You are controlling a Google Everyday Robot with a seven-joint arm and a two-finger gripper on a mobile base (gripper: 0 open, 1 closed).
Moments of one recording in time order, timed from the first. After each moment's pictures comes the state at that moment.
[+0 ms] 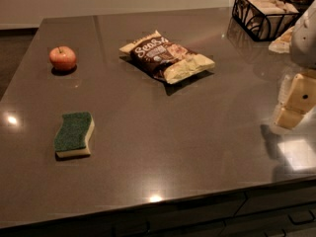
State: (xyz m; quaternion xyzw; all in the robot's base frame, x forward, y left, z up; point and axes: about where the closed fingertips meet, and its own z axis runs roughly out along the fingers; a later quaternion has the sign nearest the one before) arm 0.438 -0.217 0.976 -0.60 0.78 -0.03 0.16
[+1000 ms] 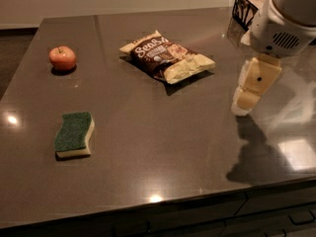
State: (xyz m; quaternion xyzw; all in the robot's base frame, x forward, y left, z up) arm 0.480 -0.174 0.973 -0.58 0.79 -0.02 0.16
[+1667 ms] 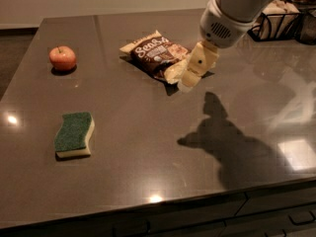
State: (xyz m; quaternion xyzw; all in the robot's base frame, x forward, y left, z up) arm 0.550 -0.105 0.963 -0.51 0.83 0.01 0.22
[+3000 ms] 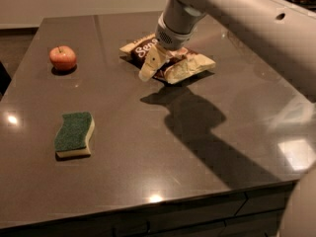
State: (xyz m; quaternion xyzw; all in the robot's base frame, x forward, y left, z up) arm 0.667 -0.024 0.898 -0.45 0.86 0.02 0.24
